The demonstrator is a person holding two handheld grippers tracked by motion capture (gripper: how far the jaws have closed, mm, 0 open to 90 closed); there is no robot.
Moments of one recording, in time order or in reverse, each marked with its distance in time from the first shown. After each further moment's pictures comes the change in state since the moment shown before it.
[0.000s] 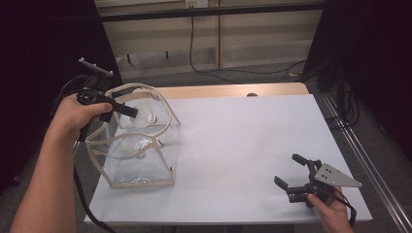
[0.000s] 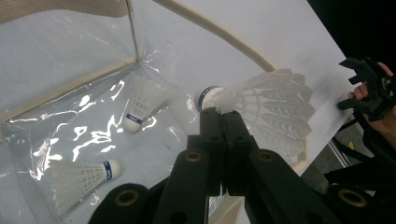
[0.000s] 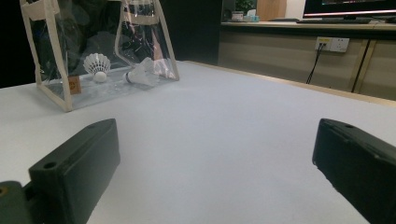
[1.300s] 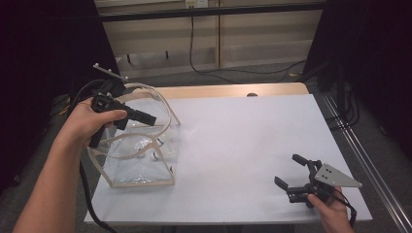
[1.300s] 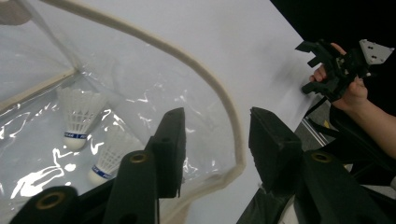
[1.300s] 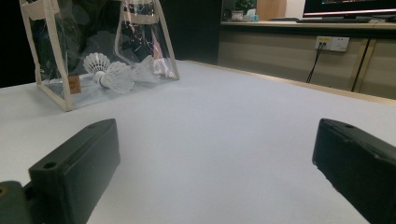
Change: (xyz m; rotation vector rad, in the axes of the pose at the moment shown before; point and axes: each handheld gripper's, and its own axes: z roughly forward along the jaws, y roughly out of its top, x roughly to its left) left arm -0.037 -0.003 0.020 0.009 -0.126 0.117; right arm 0.000 -0.001 0.000 0.000 0.000 0.000
